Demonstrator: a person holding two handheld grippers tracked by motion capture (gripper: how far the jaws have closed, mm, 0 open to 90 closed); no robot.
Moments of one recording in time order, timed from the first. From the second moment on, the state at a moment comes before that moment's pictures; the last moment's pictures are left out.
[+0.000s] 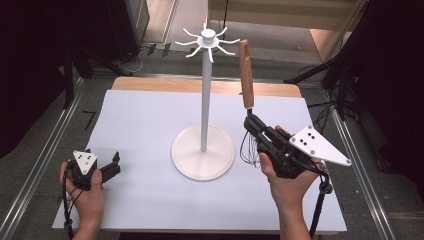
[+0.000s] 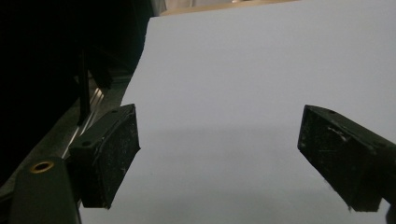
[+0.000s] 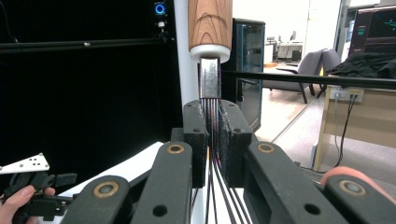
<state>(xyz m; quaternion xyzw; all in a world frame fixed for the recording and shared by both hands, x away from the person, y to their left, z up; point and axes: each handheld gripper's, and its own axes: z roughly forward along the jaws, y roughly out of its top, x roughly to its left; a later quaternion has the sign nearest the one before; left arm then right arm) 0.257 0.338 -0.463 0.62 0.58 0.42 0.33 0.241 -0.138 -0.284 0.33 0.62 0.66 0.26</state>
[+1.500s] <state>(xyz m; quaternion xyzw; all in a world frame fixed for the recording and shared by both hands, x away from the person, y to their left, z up) 0.256 0.338 -0.463 0.62 0.58 0.42 0.33 0.251 -0.122 -0.294 0.33 0.63 0.65 0.25</state>
